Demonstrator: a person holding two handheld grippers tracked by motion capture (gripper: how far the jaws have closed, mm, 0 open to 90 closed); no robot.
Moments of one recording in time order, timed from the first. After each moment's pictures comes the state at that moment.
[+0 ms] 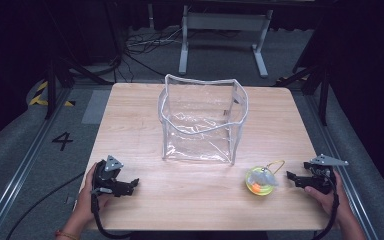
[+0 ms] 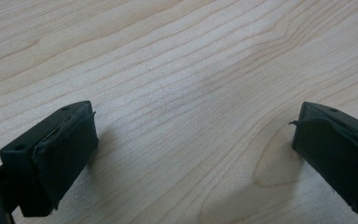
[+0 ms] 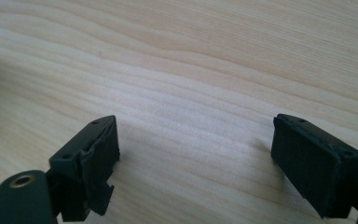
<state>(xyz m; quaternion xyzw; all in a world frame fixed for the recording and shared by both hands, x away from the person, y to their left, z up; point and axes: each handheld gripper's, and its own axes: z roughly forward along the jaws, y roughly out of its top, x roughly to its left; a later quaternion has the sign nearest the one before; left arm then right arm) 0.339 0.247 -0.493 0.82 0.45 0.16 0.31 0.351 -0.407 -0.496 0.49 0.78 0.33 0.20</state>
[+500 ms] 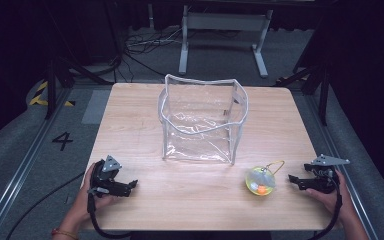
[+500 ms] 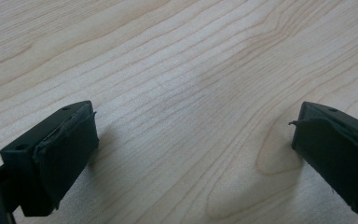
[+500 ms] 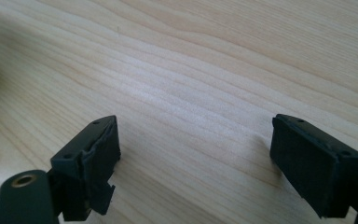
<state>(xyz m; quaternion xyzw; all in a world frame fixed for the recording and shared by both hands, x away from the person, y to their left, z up) 0.339 0.254 -0.493 0.84 0.42 0.15 0.32 0.350 -0.412 -0.490 0.47 0.81 0.32 0.18</state>
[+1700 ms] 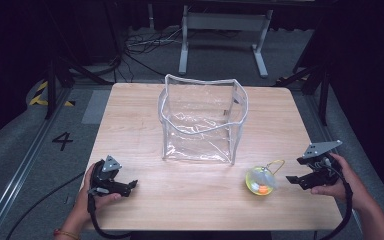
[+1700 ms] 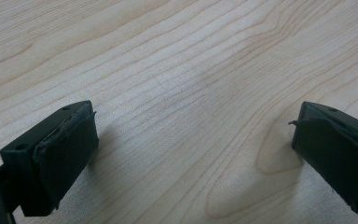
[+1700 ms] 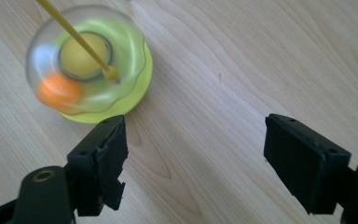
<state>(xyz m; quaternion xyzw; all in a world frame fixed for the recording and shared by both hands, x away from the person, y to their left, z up) 0.339 0.254 -0.493 0.84 0.42 0.15 0.32 0.347 -0.355 -0.391 0.33 0.90 0.24 0.12</state>
